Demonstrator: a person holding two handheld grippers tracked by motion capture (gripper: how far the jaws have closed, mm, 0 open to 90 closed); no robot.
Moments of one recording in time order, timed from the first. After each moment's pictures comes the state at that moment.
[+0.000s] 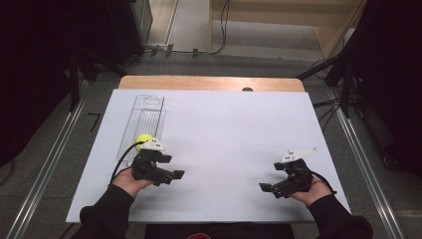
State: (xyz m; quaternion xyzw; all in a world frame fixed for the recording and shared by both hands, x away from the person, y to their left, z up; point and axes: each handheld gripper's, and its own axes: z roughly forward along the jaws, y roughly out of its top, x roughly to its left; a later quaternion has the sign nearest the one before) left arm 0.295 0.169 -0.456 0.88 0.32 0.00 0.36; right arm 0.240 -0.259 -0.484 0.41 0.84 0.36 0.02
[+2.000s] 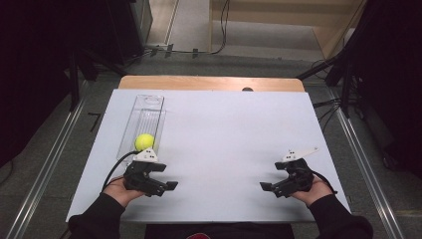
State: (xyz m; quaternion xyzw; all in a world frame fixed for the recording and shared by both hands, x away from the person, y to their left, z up) left arm 0.274 0.186 -0.459 0.89 0.30 0.00 0.35; right arm 0.241 -0.261 -0.484 0.42 0.84 0.36 0.02
